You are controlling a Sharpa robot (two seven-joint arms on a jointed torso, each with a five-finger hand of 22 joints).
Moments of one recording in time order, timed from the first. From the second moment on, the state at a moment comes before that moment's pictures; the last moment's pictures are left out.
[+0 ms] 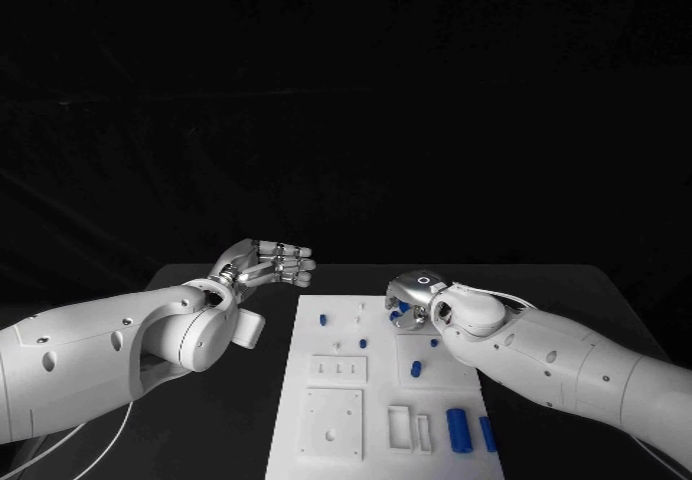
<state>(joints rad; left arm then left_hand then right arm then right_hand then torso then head) 1.42 -0.84 -0.19 1.51 -0.11 -0.40 0.32 1.39 -0.01 0.08 -0.17 0.12 1.01 0.15 0.07 0.07 1.12 0.13 0.06 0.06 1.23 0.09 0.11 0.09 0.09 0.95 0.07 0.46 0.23 1.19 -0.46 0.02 0.99 -1.87 -0.25 -0.05 1.23 -0.10 0.38 -0.28 0.30 1.11 0.11 0.06 0.06 1.12 0.09 0.05 0.06 1.44 0.00 0.95 0.50 0.16 1.45 -0.02 0.56 0.74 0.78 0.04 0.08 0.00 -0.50</state>
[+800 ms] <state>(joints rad) 1.42 -0.84 -0.19 1.50 -0.11 -0.40 0.32 1.39 -0.01 0.08 -0.16 0.12 1.01 0.15 0.07 0.07 1.12 0.13 0.06 0.06 1.23 0.09 0.11 0.09 0.09 0.95 0.07 0.45 0.22 1.19 -0.46 0.02 0.99 -1.90 -0.24 -0.07 1.22 -0.11 0.51 -0.28 0.30 1.14 0.11 0.06 0.06 1.16 0.08 0.05 0.06 1.44 -0.01 0.95 0.50 0.16 1.44 -0.03 0.57 0.88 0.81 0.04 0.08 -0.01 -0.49</state>
